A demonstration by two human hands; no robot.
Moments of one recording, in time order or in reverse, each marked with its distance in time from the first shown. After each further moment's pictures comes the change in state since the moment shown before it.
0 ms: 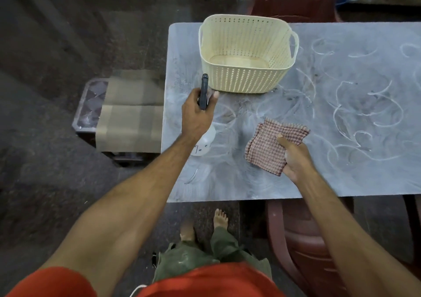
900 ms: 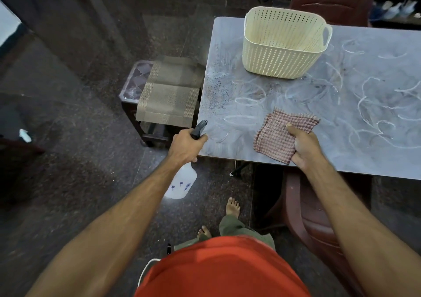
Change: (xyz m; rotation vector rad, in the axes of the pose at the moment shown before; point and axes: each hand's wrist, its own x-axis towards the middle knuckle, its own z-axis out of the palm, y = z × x) left_hand -0.179 -0.031 -0.151 0.332 -0.200 -0.396; right_hand -0.093 0.052 0.011 0.016 -0.132 -0.062
